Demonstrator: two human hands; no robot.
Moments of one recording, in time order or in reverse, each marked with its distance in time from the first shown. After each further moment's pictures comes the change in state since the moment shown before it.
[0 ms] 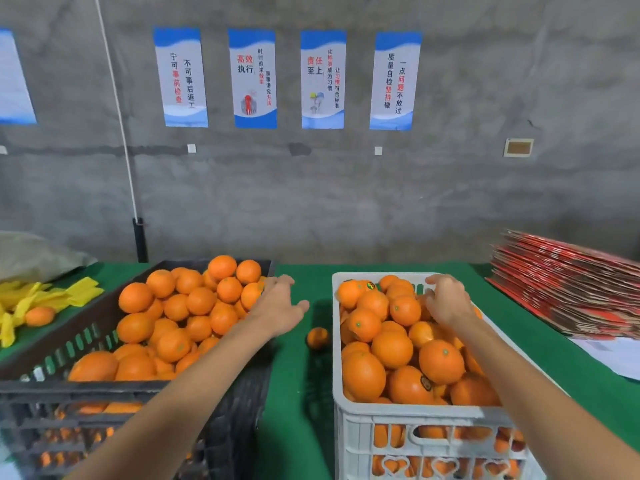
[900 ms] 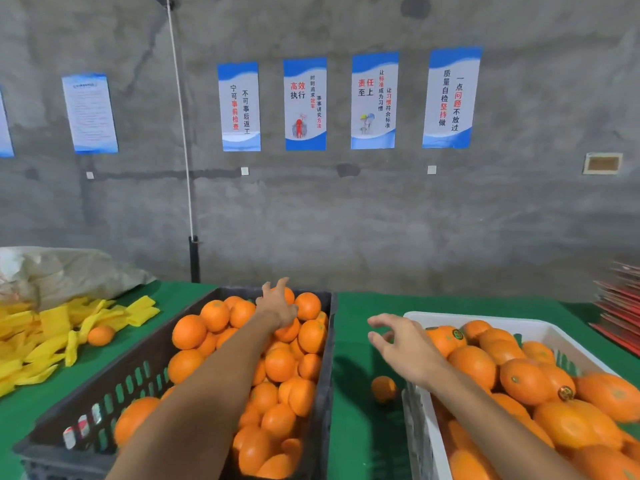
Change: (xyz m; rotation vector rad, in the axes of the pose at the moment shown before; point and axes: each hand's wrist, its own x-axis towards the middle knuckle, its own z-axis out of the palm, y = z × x) left_hand 0.156 -0.152 -0.041 0.146 0.057 -0.243; right_hand -0.002 -0.167 0.121 0.269 -0.281 -0.392
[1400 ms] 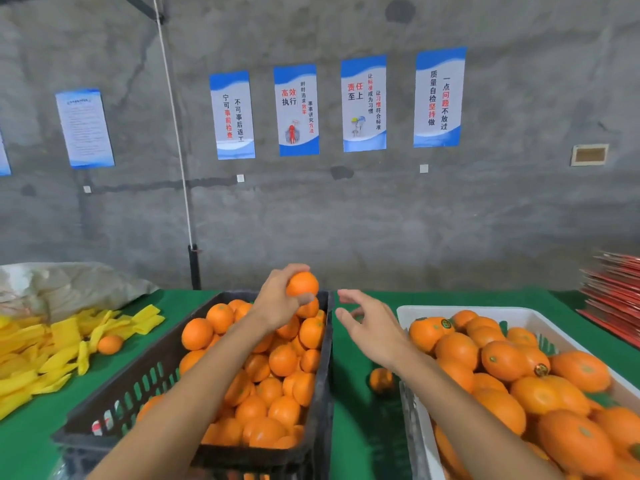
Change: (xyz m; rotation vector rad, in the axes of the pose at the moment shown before) left_hand -0.088 0.034 -0.062 -0.322 0.143 0.419; right_hand -0.009 -0.060 0.001 0.183 0.094 -0.146
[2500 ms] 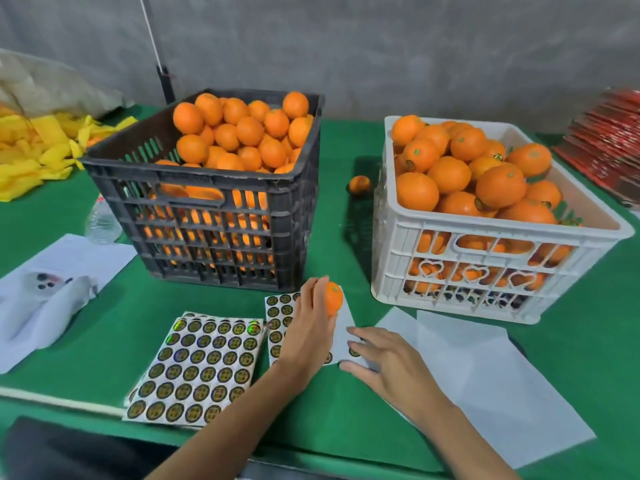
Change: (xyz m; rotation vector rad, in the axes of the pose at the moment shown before) left_hand -0.411 0.033 0.175 0.056 -0.198 -0.204; right_hand -0.415 0.032 0.038 -0.367 -0.361 -0.034
